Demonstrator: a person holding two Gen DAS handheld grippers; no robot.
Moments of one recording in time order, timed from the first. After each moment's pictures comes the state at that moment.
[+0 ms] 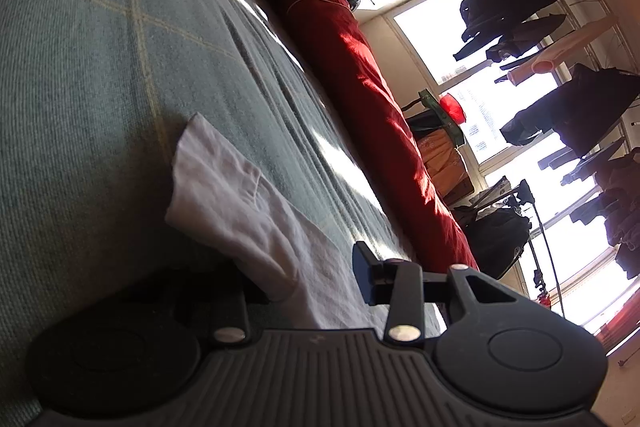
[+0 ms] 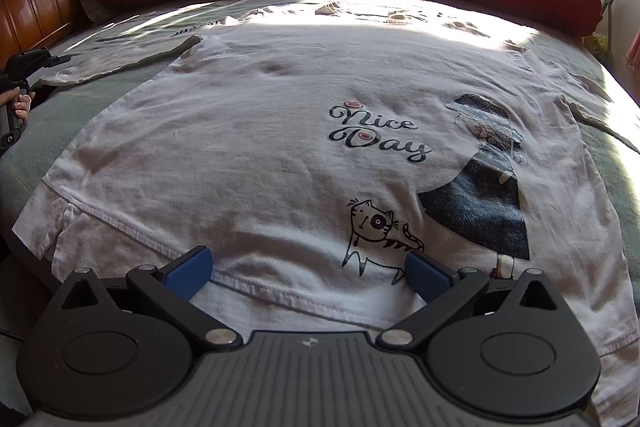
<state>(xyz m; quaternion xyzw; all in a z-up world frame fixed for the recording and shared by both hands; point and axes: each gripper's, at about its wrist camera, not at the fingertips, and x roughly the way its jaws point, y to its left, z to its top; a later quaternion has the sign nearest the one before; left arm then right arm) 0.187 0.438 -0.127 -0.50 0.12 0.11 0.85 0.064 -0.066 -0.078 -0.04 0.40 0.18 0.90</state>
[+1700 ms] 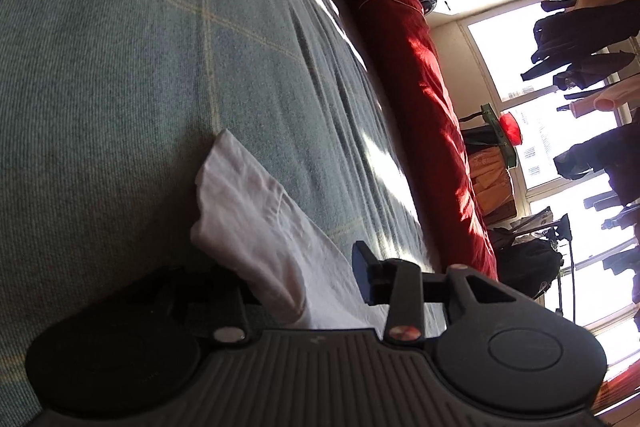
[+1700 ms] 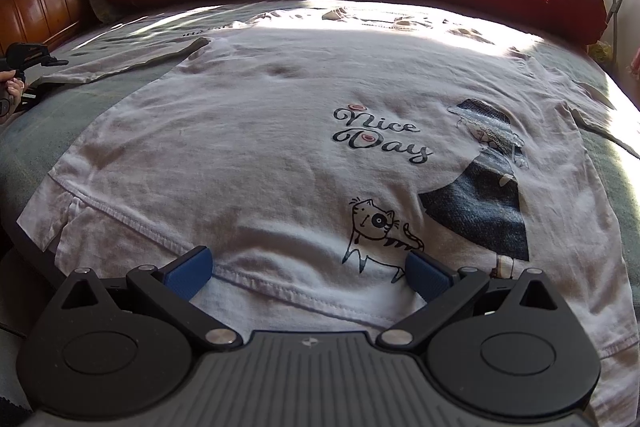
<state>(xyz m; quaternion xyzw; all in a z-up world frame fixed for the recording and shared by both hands) 0.185 0.440 -0.108 -0.56 0.17 0.19 0.79 0.059 -0.070 -0.078 -0.05 0.39 0.20 0.90</state>
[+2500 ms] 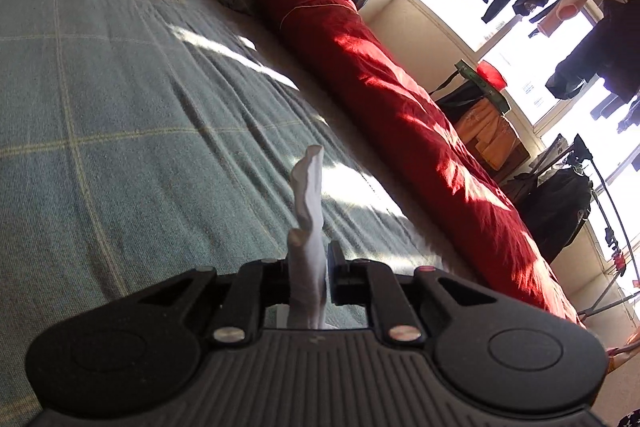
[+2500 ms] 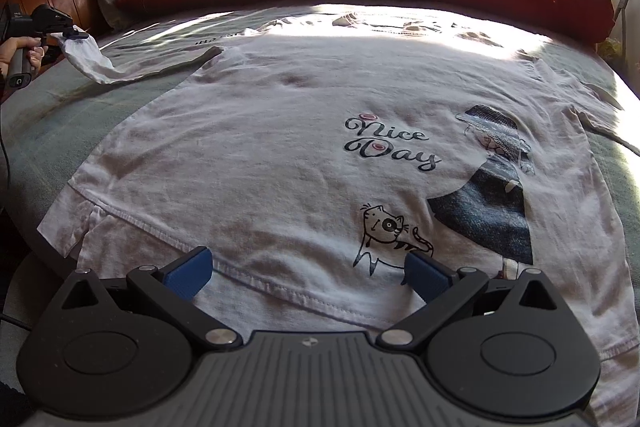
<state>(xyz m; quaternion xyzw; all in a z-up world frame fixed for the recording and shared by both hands) 0.237 0.397 -0.012 -0.40 0.20 0.19 0.87 0.056 -0.072 -0.069 -0.03 0.39 0.22 0.89</state>
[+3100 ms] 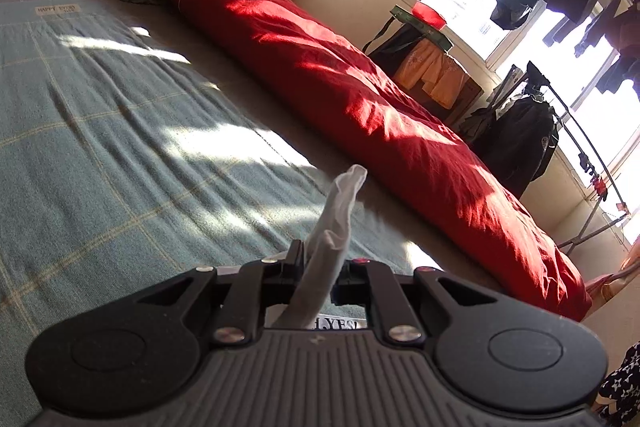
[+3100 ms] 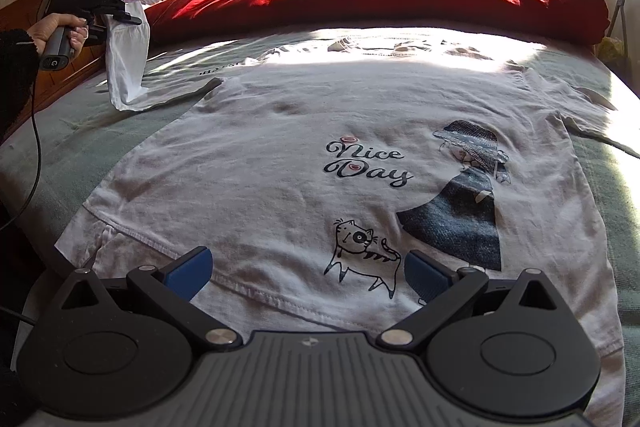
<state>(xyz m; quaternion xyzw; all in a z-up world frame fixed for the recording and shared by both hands) 0.302 0.288 0.042 -0.33 0.24 0.12 0.90 0.052 -0.103 -0.059 0.00 0.36 0.23 0.90</state>
